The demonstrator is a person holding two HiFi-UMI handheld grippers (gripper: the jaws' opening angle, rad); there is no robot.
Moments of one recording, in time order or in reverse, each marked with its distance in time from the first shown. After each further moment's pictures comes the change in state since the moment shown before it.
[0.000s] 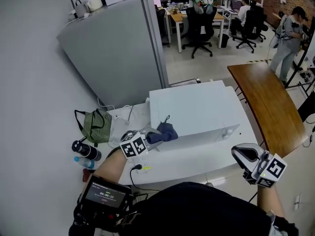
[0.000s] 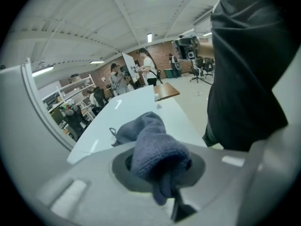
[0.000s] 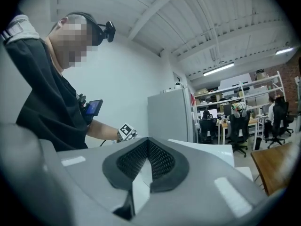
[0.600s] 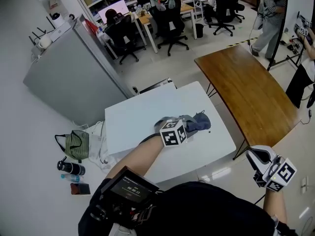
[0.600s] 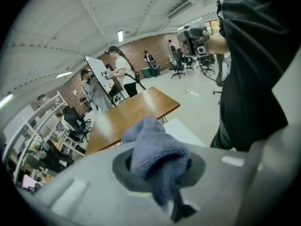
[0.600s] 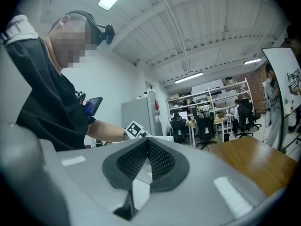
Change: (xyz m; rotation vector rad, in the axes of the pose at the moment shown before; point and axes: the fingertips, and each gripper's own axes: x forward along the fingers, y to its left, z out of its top) left arm 0.287 0.006 0.278 0.264 0.017 -0.185; right arm -0.242 -0.143 -0.025 0.067 -0.048 -0.272
